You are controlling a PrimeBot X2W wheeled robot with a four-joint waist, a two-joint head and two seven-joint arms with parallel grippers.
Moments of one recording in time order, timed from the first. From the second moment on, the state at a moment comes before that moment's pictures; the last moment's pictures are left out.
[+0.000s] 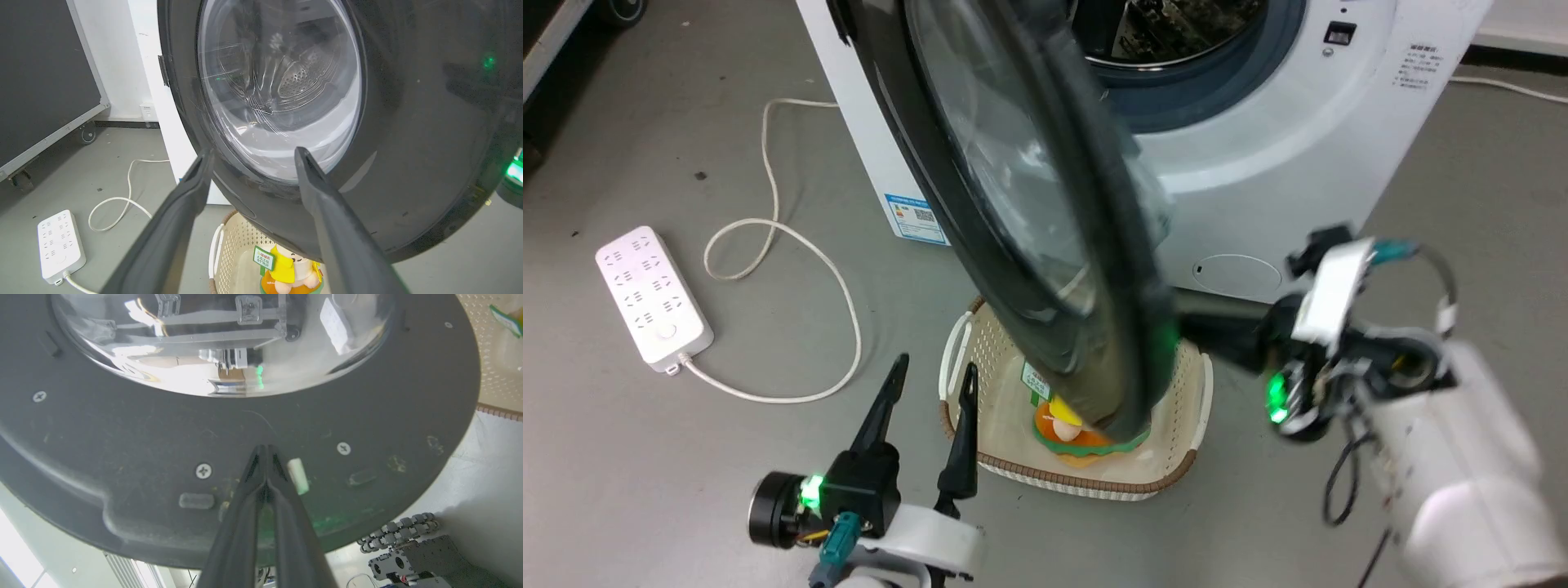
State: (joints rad) left arm -0.11 0.07 -0.25 0.08 -0.11 0.08 -0.26; right arm -0.78 -0.06 0.03 0.85 1.44 0.13 1.01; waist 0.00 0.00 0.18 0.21
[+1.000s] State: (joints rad) left arm -0.04 0.08 -0.14 0.08 -0.15 0.09 -0.26; right arm -0.40 -0.42 0.36 0.17 0.78 0.13 -0.09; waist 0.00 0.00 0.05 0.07
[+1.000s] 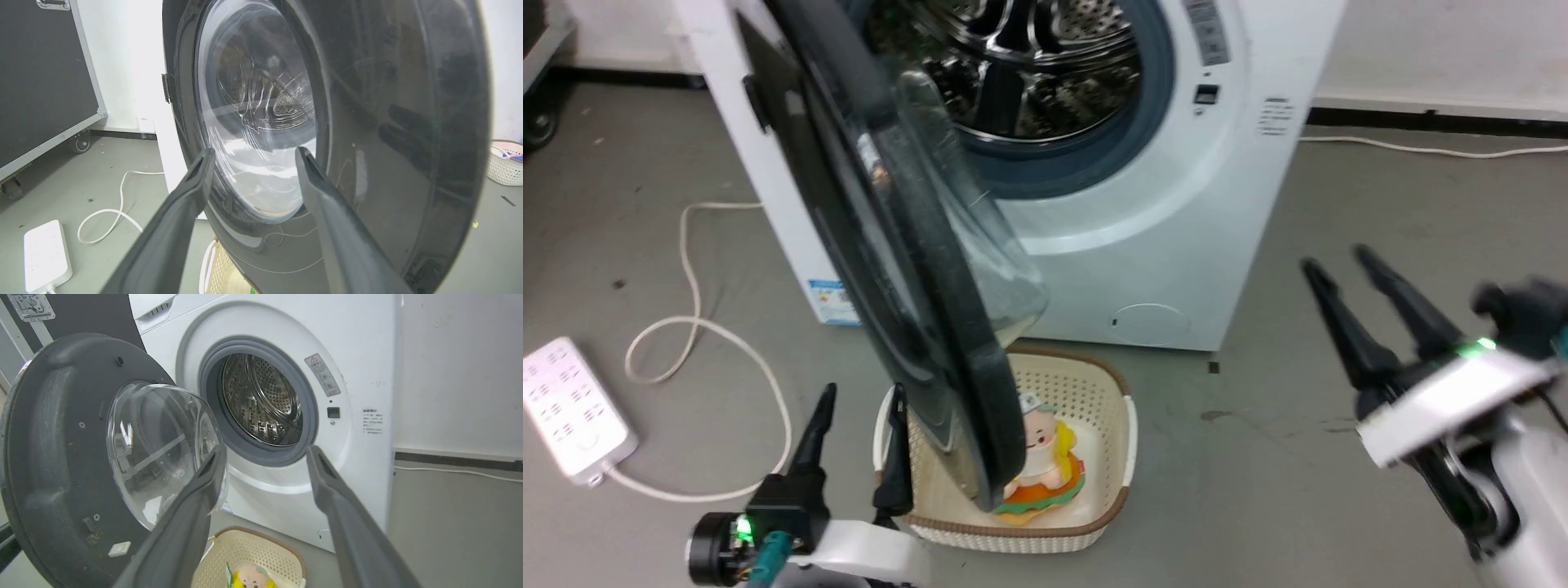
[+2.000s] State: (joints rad) left arm 0.02 0.11 -0.15 0.07 -0.15 0.08 -0.26; right arm 0.08 -0.06 0.01 -0.03 0.11 0.13 -0.23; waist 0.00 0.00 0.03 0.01
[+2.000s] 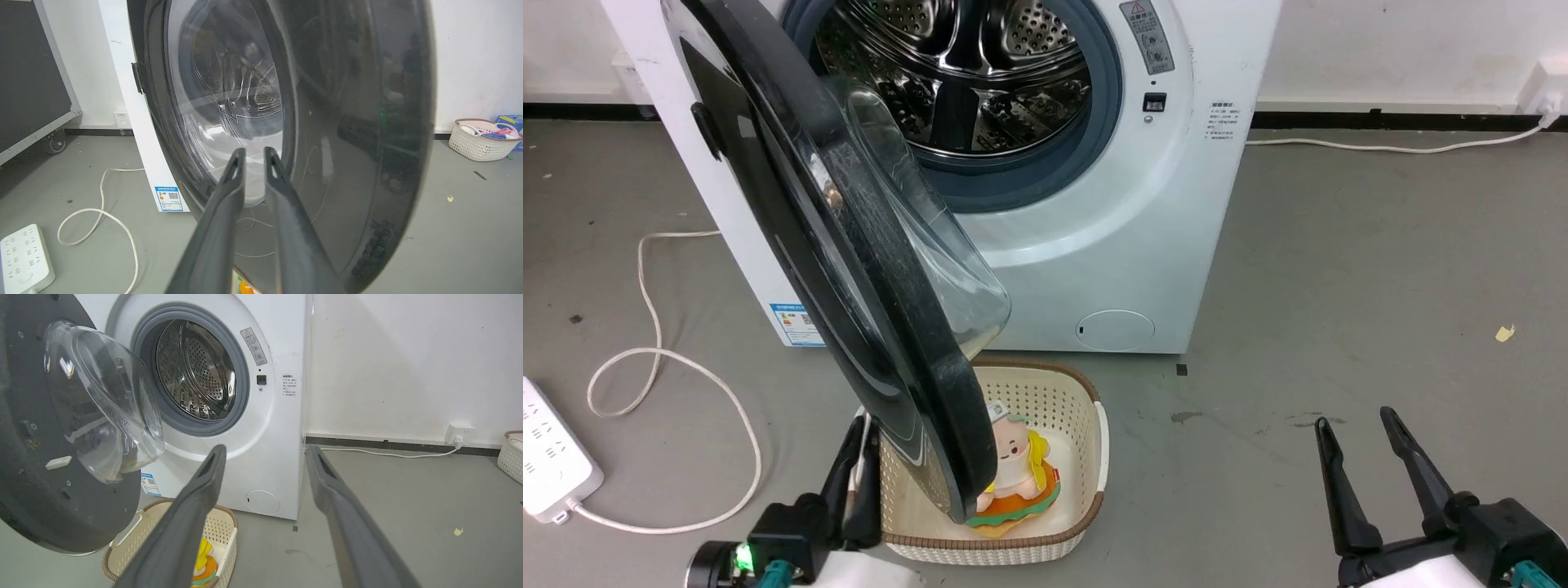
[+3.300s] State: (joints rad) left arm -0.12 0.07 -0.40 -0.20 -0.14 0.05 0.11; right arm 0.07 -0.05 0.01 0.00 0.17 0.13 -0.22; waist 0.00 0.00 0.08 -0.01
